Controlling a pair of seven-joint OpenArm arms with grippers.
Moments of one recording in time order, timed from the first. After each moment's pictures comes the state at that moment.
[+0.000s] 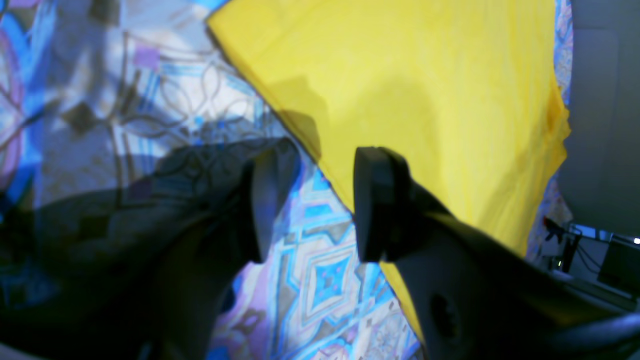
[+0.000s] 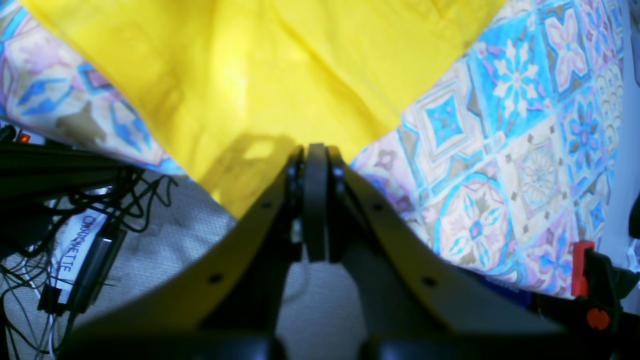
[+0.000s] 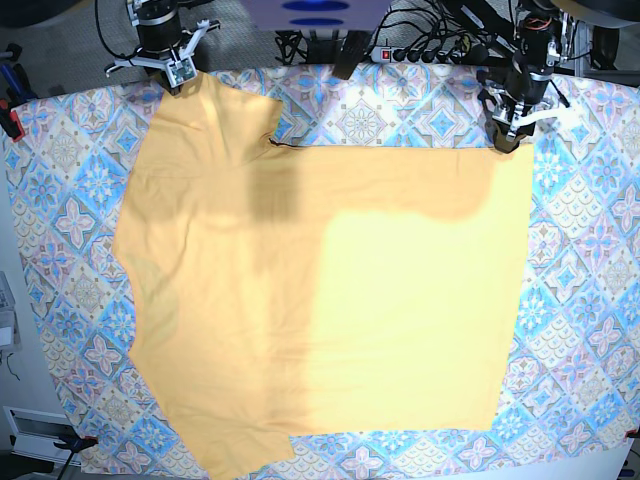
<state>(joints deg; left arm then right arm) 36.0 -20.1 -7.7 87.5 -84.4 1.7 8.2 -49.0 8.0 4.4 96.9 -24.0 1.5 -4.0</state>
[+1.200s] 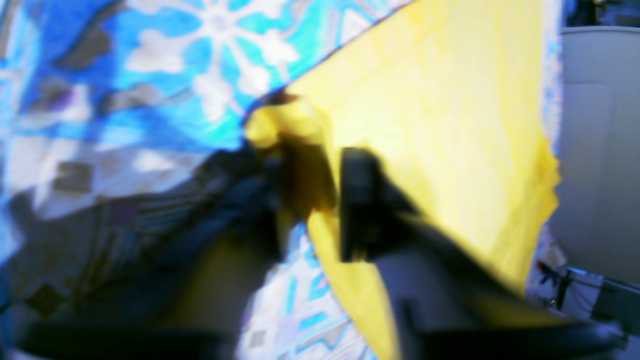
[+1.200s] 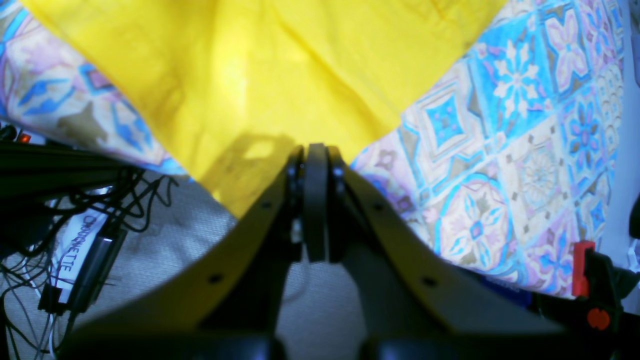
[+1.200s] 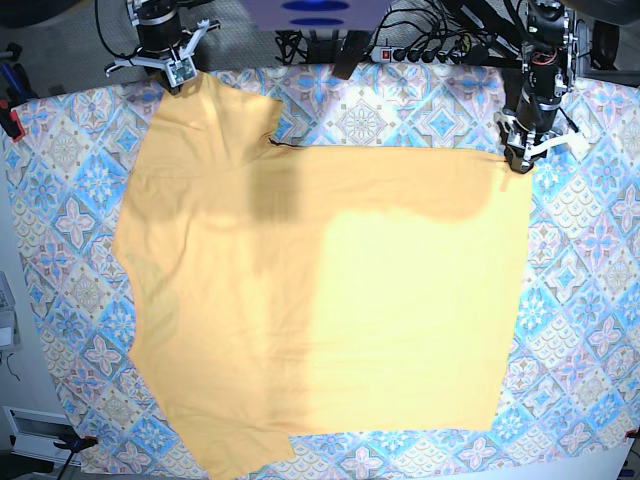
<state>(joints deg) 25.5 -20.5 -8.8 75.4 -84.4 0.8 10.3 -49.0 8.0 4.3 96.9 -24.0 1.5 -4.0</state>
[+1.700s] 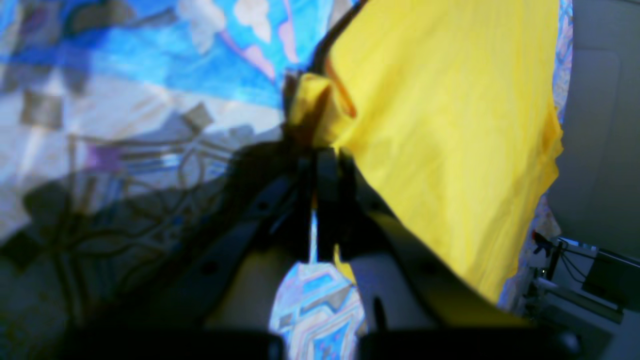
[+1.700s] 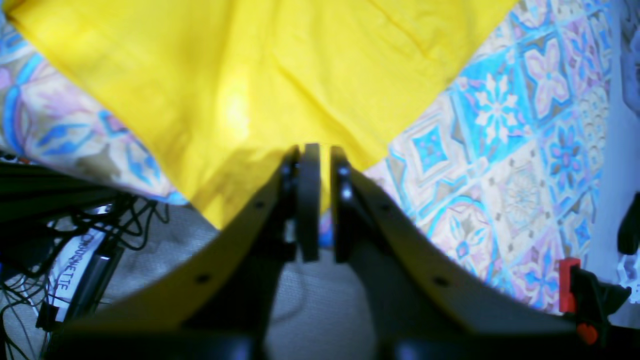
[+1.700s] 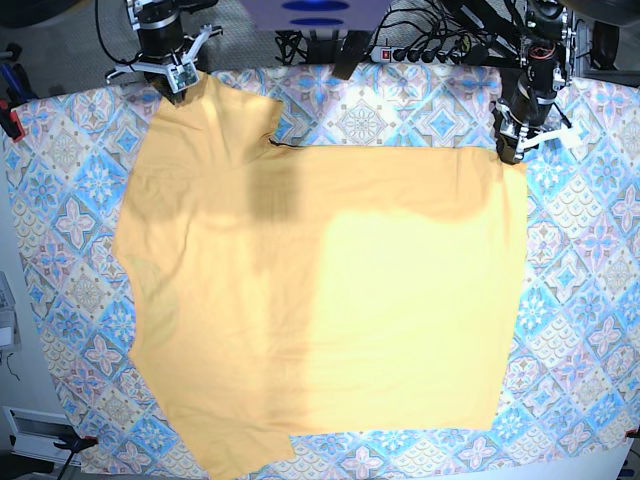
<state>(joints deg) 27.0 -20.1 -8.8 75.7 -84.6 0.1 12.6 -49.0 8.1 3.4 99.6 -24.1 1.5 -4.0</state>
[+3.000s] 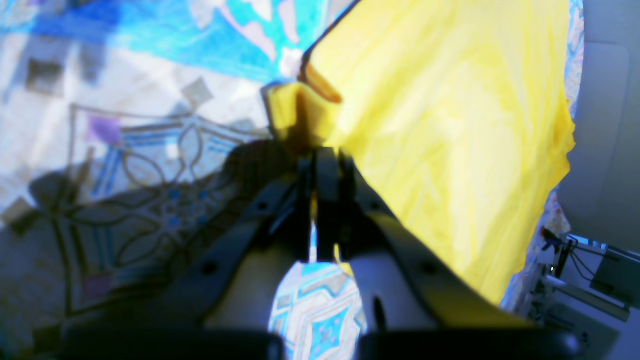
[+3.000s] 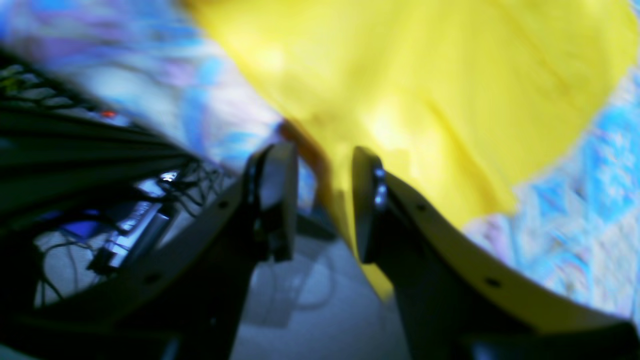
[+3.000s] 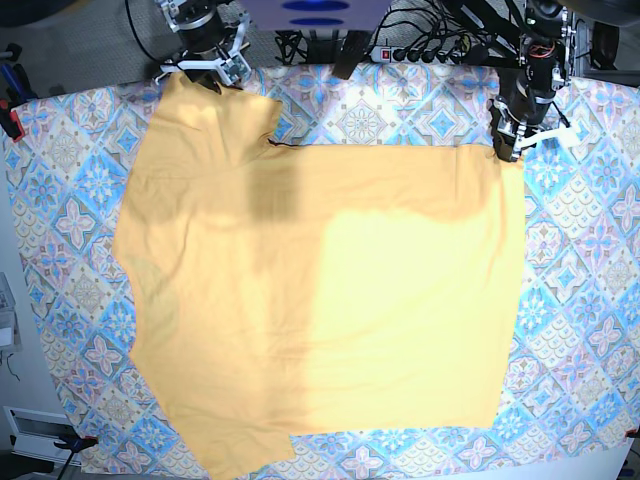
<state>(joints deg) 28.0 -20.1 -8.9 78.7 -84.4 1.2 13.3 -44.7 11.8 -11.7 98.6 -23.9 1.8 -13.4</state>
